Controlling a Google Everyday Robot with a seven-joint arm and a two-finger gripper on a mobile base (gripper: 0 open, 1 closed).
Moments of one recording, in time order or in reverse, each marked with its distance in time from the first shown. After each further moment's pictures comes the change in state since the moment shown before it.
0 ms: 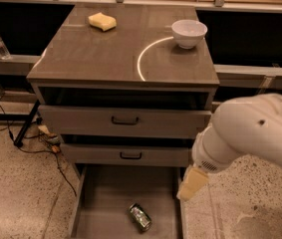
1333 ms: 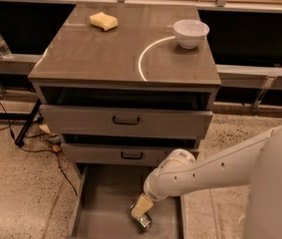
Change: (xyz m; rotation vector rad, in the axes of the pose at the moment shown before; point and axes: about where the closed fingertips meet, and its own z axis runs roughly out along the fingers) arm -0.046 0.048 0.278 -0.080 -0.088 0.096
